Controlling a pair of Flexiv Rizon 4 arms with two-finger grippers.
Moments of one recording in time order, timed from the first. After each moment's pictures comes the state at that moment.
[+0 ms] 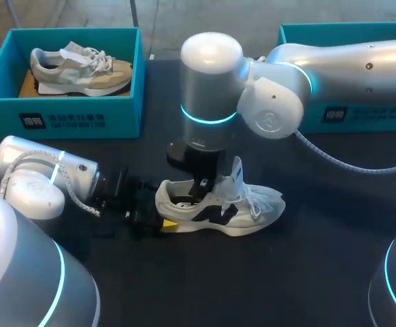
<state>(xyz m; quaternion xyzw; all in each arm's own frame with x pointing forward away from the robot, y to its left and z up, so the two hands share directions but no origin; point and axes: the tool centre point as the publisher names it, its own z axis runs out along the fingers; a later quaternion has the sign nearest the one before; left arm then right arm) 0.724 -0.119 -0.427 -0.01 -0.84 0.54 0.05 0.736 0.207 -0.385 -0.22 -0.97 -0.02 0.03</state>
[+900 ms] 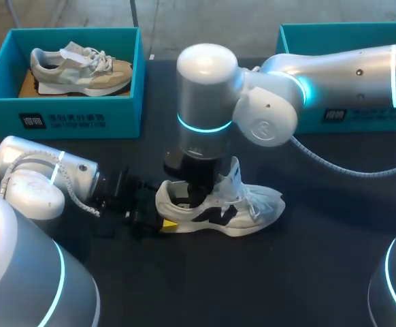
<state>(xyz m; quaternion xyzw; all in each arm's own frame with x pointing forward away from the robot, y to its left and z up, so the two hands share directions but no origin) 0.724 -0.119 -0.428 -0.01 -0.84 0.54 0.05 0.725 0.214 -0.405 -0.20 -0.98 -0.01 0.05</state>
